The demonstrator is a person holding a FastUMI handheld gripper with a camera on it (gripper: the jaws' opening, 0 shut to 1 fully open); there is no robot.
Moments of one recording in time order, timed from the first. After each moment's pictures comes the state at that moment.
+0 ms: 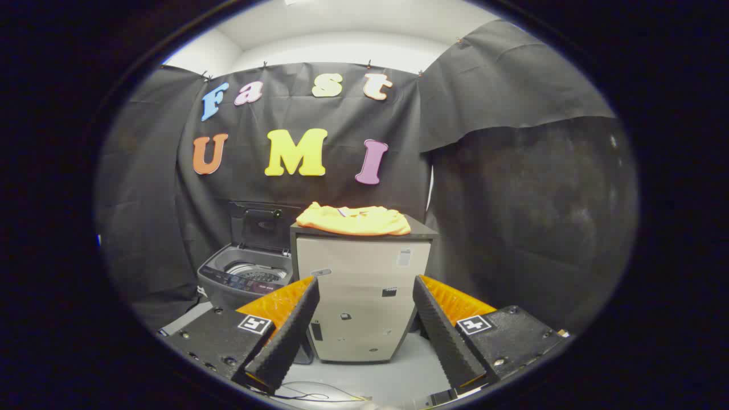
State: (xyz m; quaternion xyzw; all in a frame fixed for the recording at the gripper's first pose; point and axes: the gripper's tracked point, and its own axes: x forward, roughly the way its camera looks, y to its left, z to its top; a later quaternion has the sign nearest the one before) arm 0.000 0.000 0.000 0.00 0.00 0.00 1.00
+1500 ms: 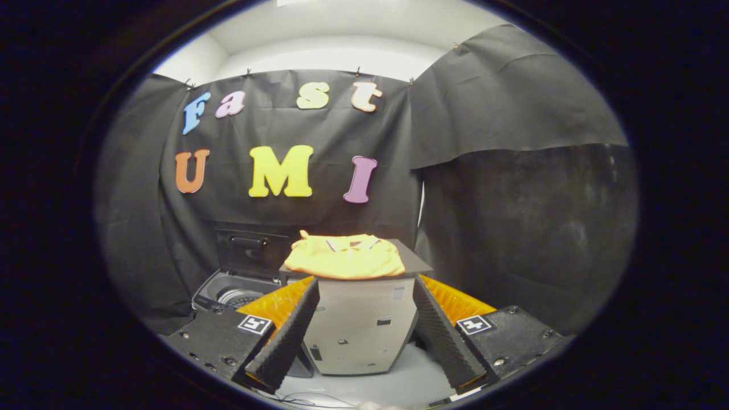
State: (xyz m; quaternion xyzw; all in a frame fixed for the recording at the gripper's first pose) arm 0.048 0.000 0.120 0.01 -0.02 -0.03 1.00
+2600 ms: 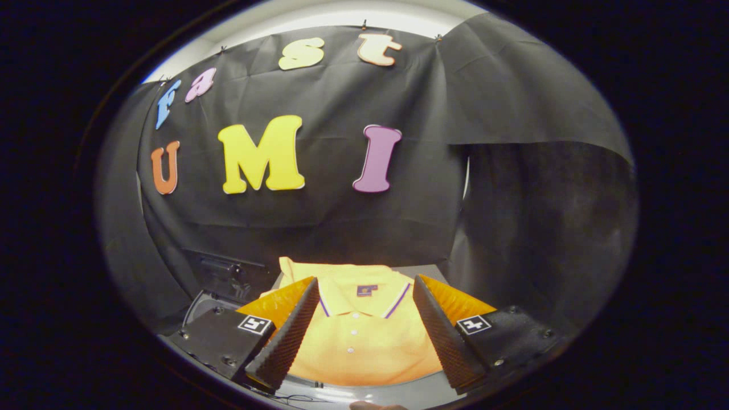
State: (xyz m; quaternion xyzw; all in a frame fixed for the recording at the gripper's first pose) arm 0.355 0.013 0.198 0.01 0.10 0.02 0.99
